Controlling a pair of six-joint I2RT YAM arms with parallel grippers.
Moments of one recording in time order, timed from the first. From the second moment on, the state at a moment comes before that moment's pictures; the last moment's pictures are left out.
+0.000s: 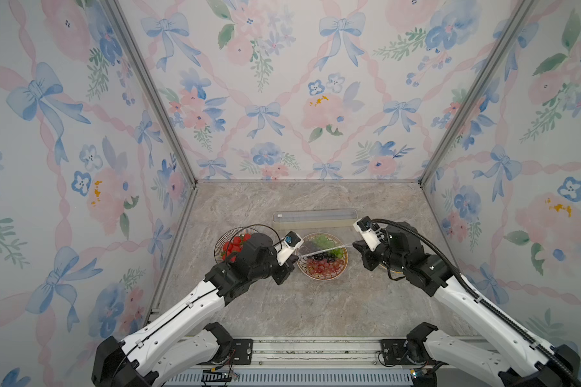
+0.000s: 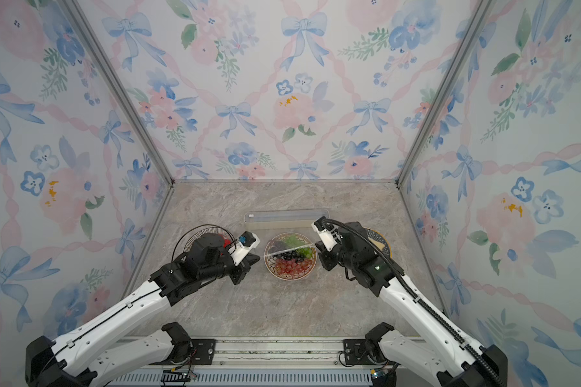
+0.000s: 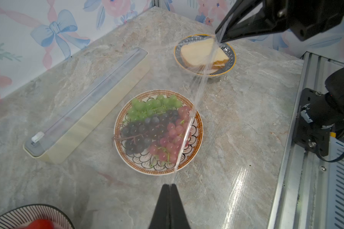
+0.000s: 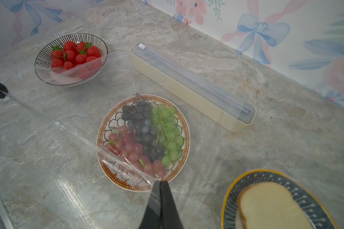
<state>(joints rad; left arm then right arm) -0.71 0.93 0.74 -0.39 0.20 0.10 0.56 0.95 0.82 -0.51 -0.08 -0.09</state>
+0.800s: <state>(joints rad) -0.82 1.02 0.48 -0.22 0.22 -0.22 0.82 0.98 0.47 -0.47 0.12 0.47</state>
